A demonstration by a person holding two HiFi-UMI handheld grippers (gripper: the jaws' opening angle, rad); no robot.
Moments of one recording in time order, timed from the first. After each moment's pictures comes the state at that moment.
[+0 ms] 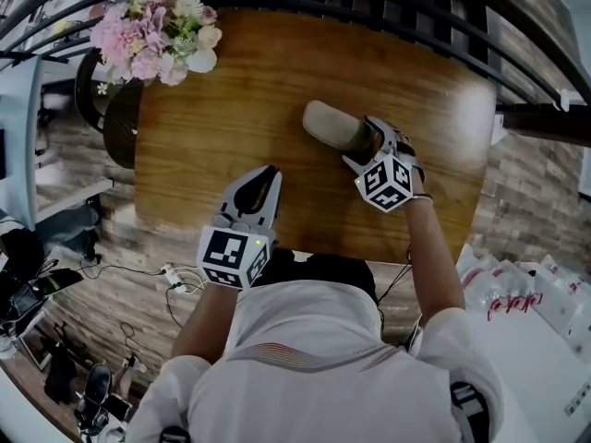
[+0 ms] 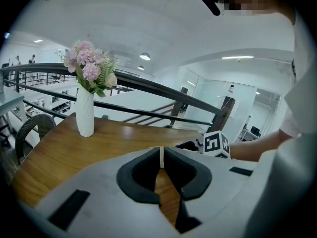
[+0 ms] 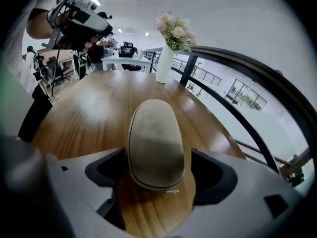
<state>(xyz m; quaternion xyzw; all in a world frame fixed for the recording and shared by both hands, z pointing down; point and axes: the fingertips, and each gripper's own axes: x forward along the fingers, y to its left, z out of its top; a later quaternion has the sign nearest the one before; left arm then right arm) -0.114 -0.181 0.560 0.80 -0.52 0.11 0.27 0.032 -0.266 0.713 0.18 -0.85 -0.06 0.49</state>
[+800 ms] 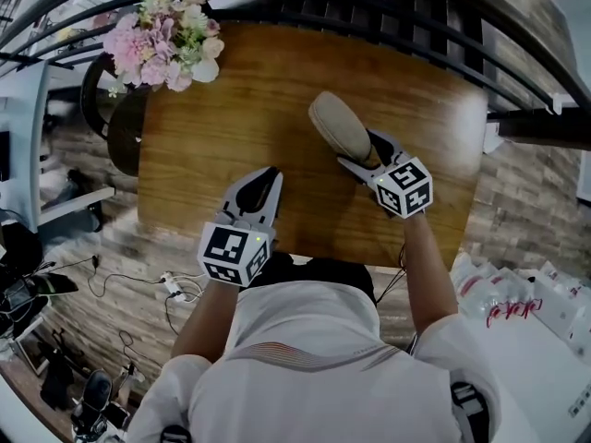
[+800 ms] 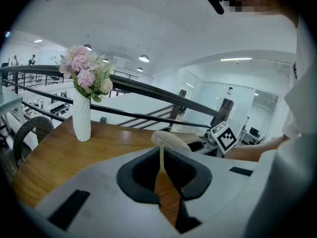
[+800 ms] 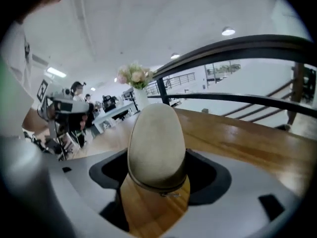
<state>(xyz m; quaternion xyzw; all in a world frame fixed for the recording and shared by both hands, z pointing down) -0.108 -0.188 0.547 0.81 -0.52 0.10 0.26 0.026 -0.264 0.642 0.23 -0.91 0.21 0.28</state>
